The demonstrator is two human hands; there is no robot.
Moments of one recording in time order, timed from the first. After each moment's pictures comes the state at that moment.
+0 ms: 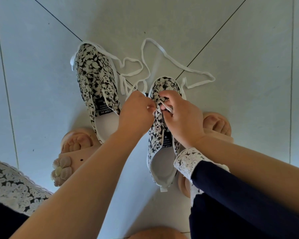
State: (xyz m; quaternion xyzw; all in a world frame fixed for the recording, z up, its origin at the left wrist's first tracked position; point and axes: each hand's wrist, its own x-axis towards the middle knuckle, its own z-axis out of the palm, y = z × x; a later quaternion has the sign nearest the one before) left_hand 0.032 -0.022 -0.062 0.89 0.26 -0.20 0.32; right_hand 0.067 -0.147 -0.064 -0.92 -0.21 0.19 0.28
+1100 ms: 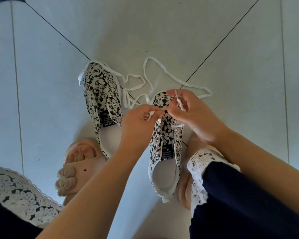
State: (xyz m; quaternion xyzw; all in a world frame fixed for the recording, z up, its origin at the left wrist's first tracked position) left_hand 0.033 -0.032 -0.022 0.75 0.37 -0.06 0.54; right_hand 0.111 -0.156 -0.016 -0.74 -0.11 0.44 0.50
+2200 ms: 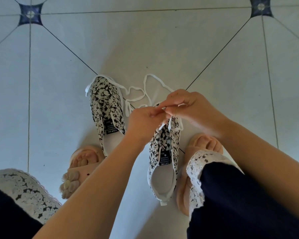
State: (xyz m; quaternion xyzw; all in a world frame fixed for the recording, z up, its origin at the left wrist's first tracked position) left_hand 0.052 -0.030 0.006 0.69 0.36 -0.11 0.62; right_hand 0.138 -0.146 0.012 -0.74 -0.21 0.40 0.50
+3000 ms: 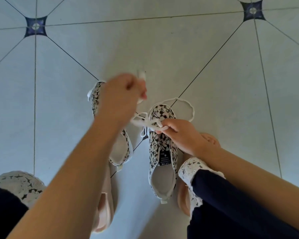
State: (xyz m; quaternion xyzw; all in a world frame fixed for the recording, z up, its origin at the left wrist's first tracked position) left_hand 0.070 0.008 0.066 0.78 0.32 0.00 0.54; right_hand 0.094 -0.154 -0.015 -0.83 -0.25 0.37 0.33
